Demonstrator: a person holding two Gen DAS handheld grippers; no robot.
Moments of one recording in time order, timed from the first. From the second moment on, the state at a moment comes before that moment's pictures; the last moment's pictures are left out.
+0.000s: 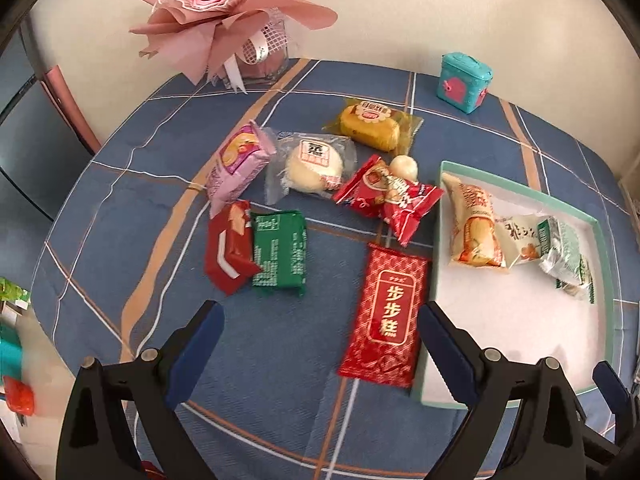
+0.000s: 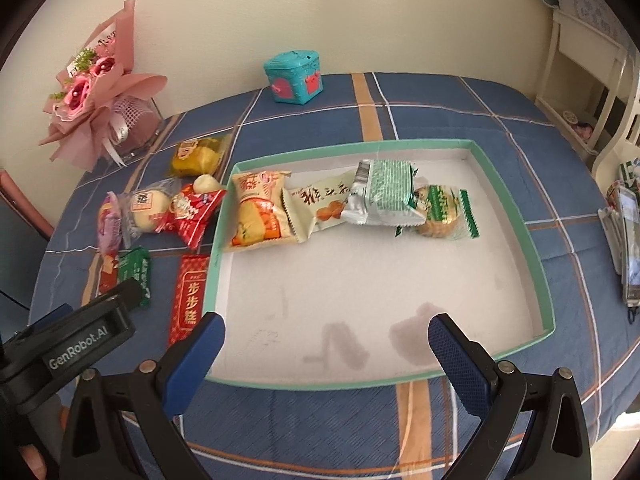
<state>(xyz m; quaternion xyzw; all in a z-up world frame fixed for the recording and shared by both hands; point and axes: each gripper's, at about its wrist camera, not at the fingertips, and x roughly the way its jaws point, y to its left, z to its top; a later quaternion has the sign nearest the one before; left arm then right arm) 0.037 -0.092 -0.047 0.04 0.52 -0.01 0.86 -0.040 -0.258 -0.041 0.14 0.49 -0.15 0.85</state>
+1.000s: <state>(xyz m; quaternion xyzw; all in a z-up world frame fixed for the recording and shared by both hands) 0.054 -0.031 -0.067 -0.04 0.51 0.00 0.86 -0.021 -0.216 -0.062 0.16 0.47 -0.11 0.86</state>
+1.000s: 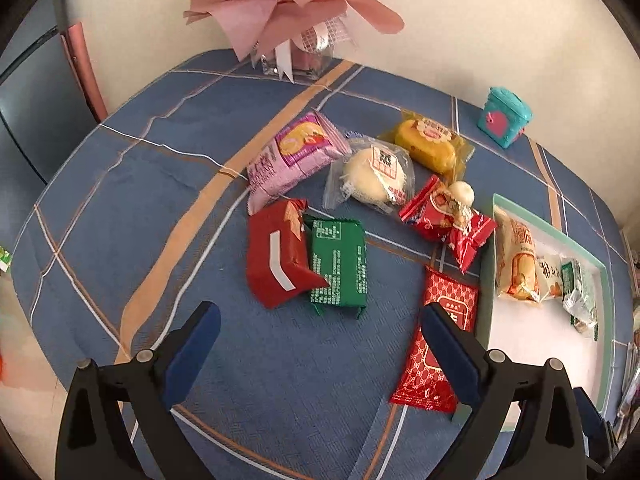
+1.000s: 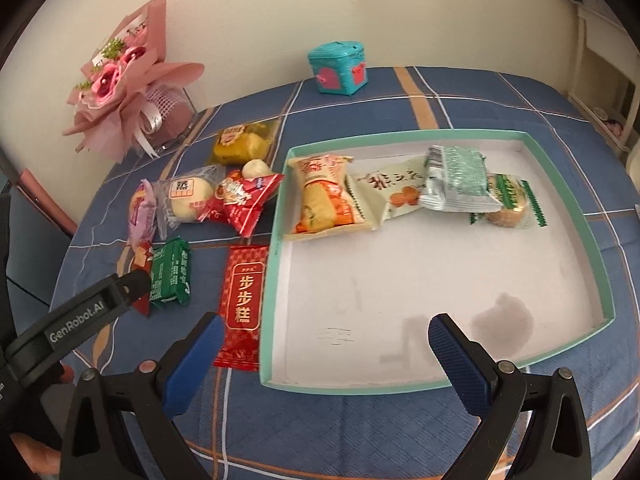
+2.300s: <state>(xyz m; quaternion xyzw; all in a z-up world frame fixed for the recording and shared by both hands) 0.070 0.036 -0.099 -0.10 0.57 0.11 0.81 0.023 -0.159 -0.069 0.14 0.49 -0.02 0.86</state>
